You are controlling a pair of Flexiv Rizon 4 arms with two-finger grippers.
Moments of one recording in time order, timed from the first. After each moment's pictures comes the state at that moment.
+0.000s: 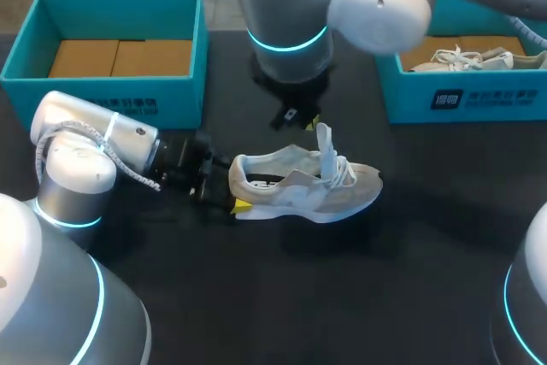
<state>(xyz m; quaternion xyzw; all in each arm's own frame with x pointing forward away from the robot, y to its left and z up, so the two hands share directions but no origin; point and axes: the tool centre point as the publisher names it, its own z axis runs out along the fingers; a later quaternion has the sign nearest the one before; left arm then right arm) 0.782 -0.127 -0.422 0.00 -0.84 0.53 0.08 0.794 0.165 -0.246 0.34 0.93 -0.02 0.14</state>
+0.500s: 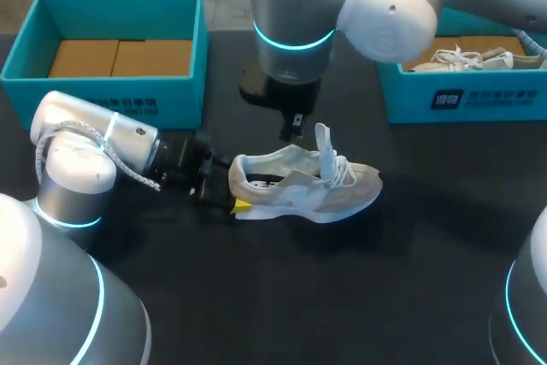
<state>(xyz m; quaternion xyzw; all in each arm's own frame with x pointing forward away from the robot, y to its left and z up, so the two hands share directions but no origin) 0.782 -0.127 -0.422 0.00 -0.84 0.53 0.08 0.793 0.177 -0.256 0.14 0.99 0.00 0.10</state>
